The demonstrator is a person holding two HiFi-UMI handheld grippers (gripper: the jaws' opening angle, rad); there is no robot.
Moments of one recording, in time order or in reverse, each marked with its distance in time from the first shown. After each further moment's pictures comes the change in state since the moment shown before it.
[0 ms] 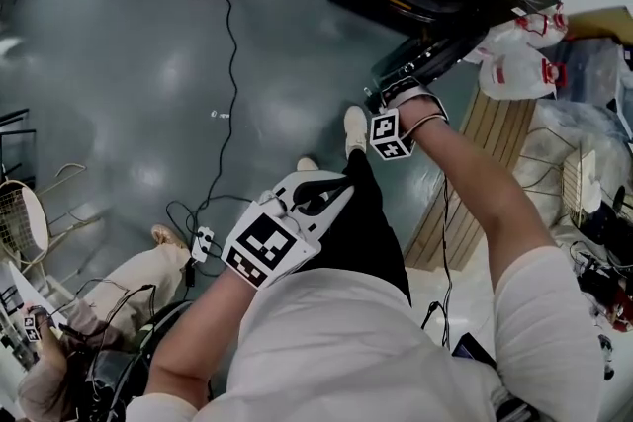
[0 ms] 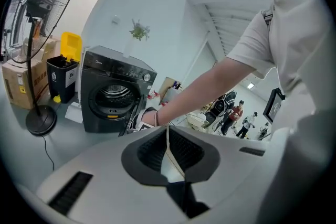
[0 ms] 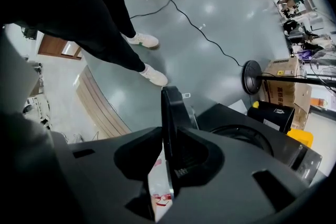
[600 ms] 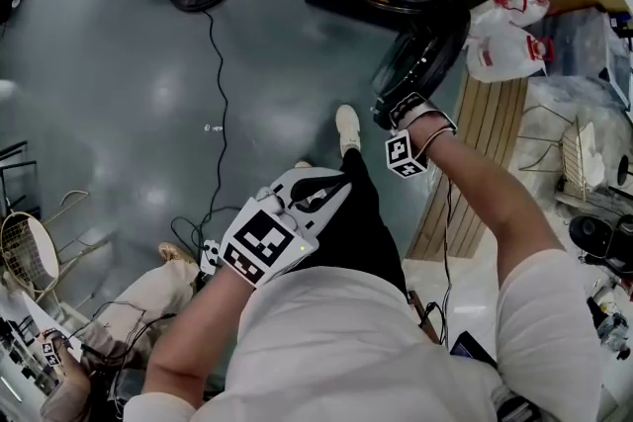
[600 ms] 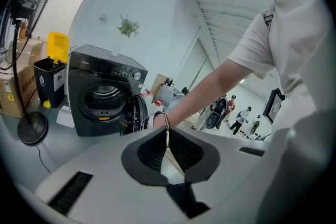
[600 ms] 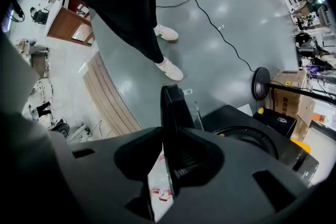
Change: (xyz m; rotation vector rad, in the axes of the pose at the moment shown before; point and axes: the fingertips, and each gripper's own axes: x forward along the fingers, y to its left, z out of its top) left arm 0.018 -0.015 0.010 0.066 0.040 -0.082; right arm 0.004 0.090 -0.025 -0.123 0.039 0.008
